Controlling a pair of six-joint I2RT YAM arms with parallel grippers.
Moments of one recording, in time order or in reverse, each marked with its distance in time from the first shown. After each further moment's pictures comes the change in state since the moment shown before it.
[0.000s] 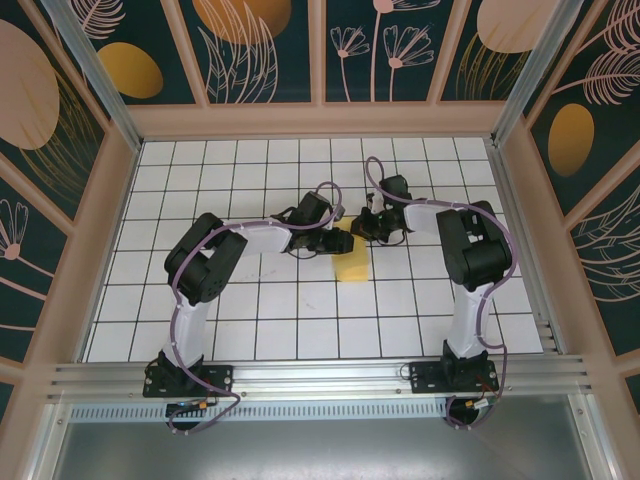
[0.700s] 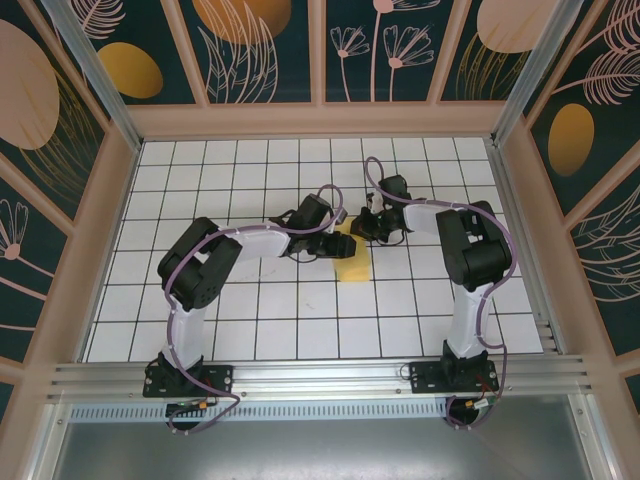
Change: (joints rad) left arm -0.023 -0.059 -0.047 0.001 0.019 0.007; right arm 0.006 0.001 0.000 0.000 0.010 0.004
